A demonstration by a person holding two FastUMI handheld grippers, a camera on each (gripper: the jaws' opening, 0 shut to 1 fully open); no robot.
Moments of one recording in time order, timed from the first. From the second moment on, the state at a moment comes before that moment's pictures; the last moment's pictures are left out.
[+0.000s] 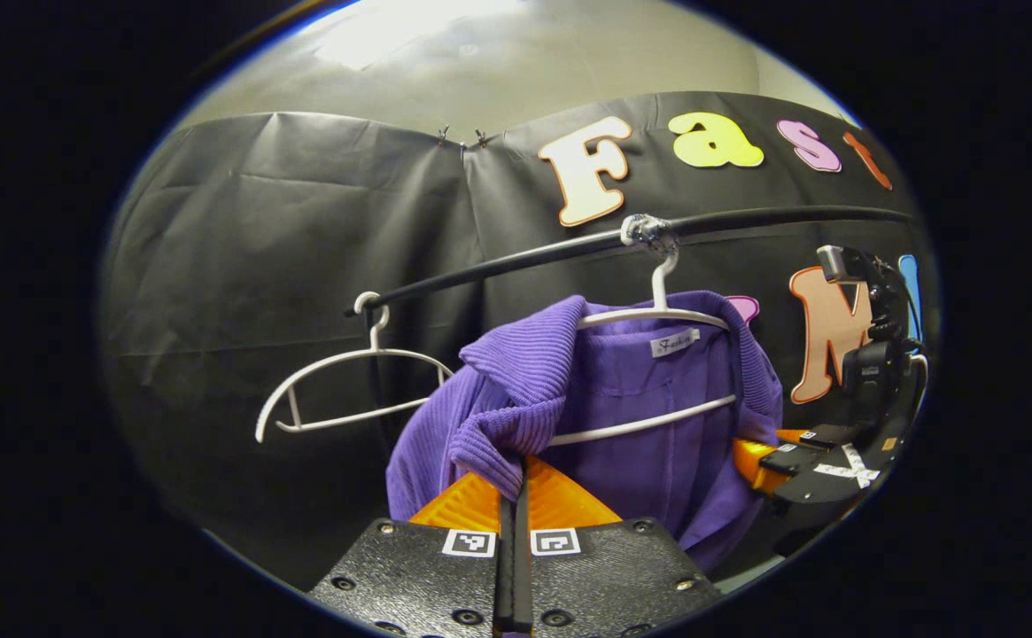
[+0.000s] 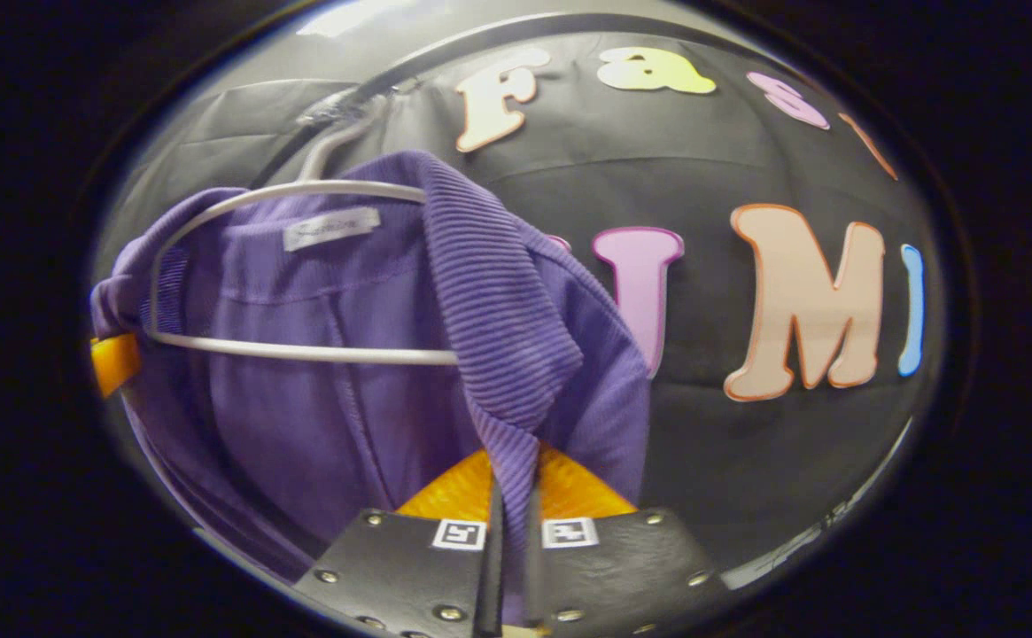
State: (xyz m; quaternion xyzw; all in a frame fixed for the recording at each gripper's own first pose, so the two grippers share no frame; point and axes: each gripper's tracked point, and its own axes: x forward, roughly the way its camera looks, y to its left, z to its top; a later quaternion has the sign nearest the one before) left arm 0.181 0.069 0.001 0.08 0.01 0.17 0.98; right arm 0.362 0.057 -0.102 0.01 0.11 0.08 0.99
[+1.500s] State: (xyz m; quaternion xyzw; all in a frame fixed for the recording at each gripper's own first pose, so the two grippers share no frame) left arm 0.157 0.202 0.049 0.12 -0.04 0.31 0.94; right arm 0.377 0.010 0.012 -0.01 -0.01 0.04 1.00
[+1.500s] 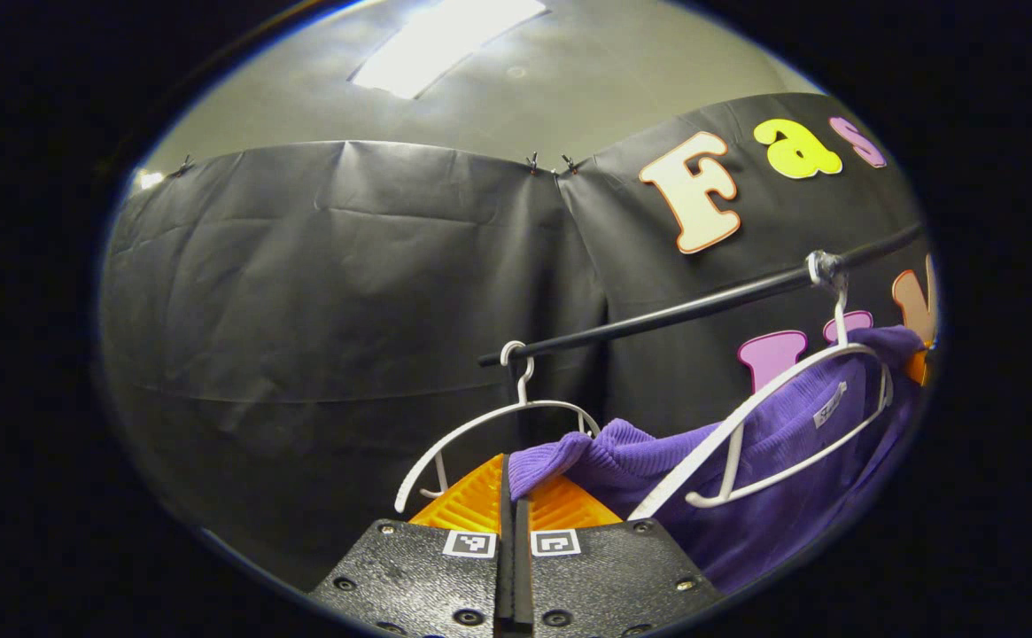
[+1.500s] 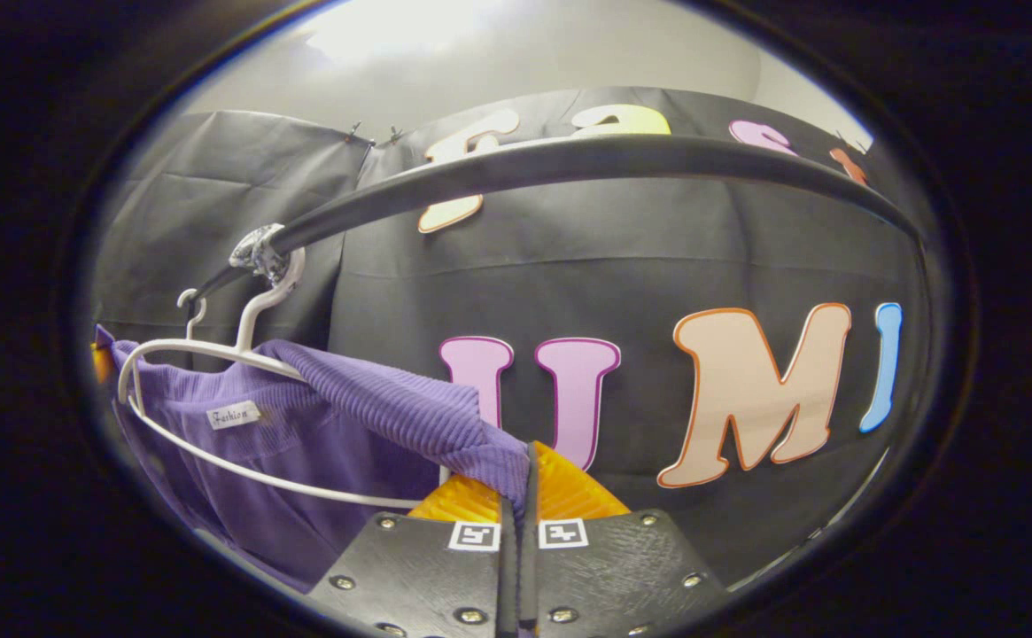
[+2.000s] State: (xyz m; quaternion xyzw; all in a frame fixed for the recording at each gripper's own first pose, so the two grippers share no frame) left arm 0.173 0.195 -0.012 0.10 0.01 0.28 0.95; right arm 0.387 0.012 0.007 0.00 -0.01 0.03 1.00
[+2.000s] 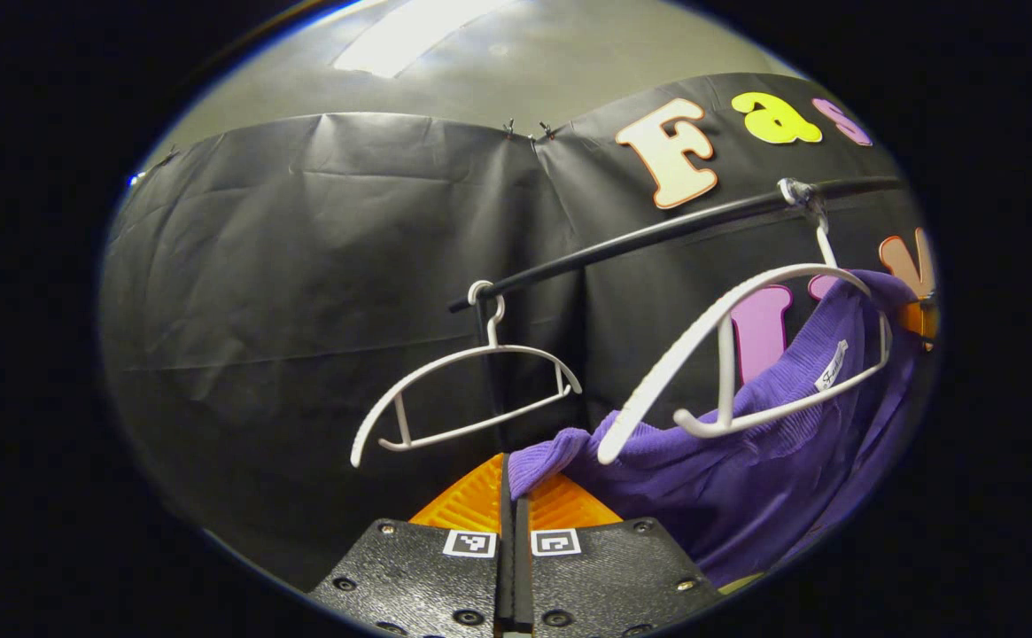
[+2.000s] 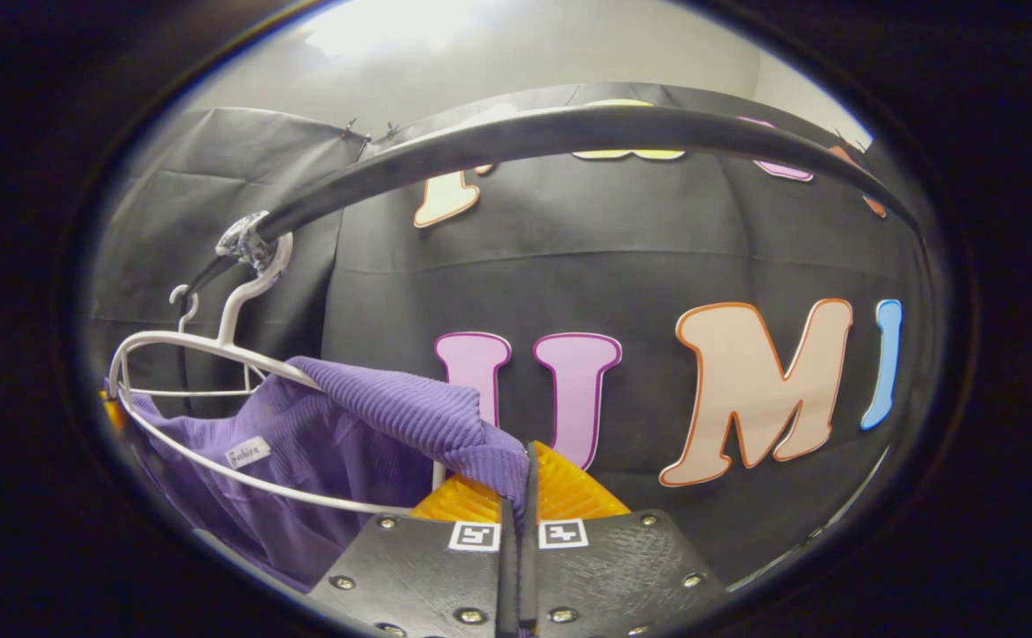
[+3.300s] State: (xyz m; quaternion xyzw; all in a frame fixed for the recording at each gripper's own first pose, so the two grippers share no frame) left arm 0.215 0.130 -0.072 0.08 0.07 0.19 0.98; right arm 0.409 -0.056 -0.043 0.01 0.04 -0.05 1.00
